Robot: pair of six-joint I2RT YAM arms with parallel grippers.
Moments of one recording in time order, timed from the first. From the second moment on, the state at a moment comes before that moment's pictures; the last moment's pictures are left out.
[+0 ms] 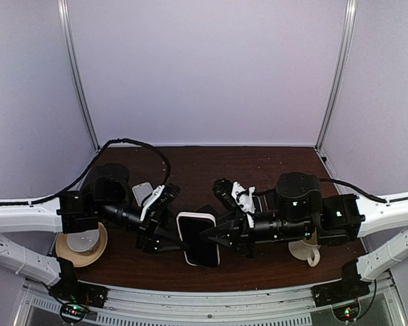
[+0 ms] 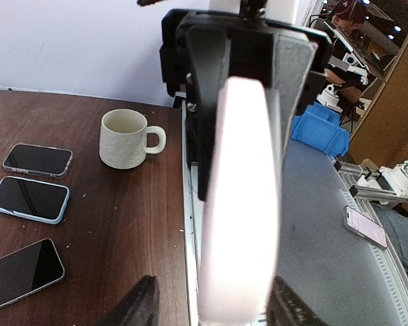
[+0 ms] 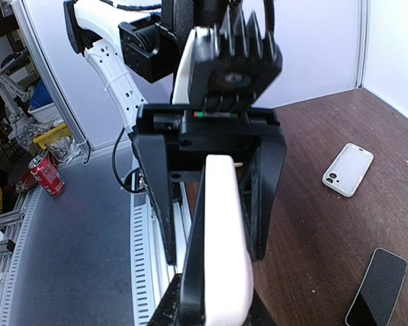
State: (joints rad) left arm -1.03 1.12 0.74 0.02 0.73 -0.03; right arm 1.34 1.21 0.92 0.00 -0.08 0.19
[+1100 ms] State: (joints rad) left arm -1.05 1.00 0.69 0.11 0.74 -0.10; right arm 1.34 1.22 0.90 -0.03 -0.18 0.27
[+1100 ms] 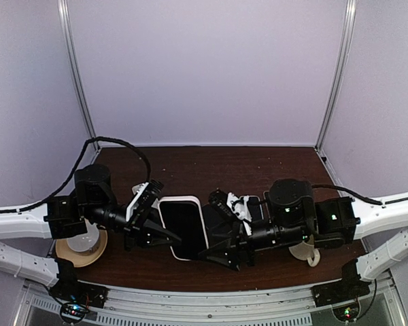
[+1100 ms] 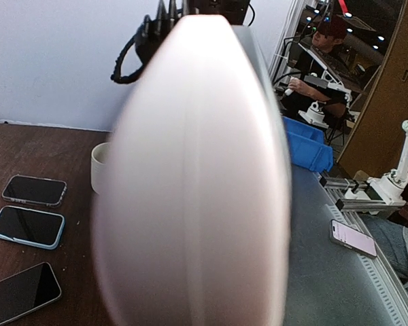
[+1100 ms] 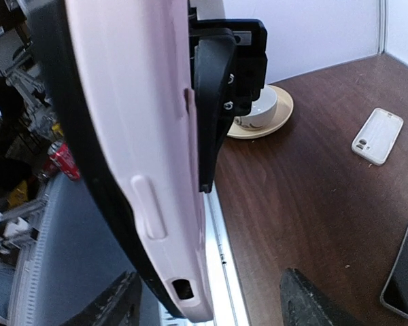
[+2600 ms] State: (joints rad) left arm -1.03 1.02 0.68 0.14 0.75 -0.11; right arm 1.35 1.23 0.94 -0.04 -0.15 0.19
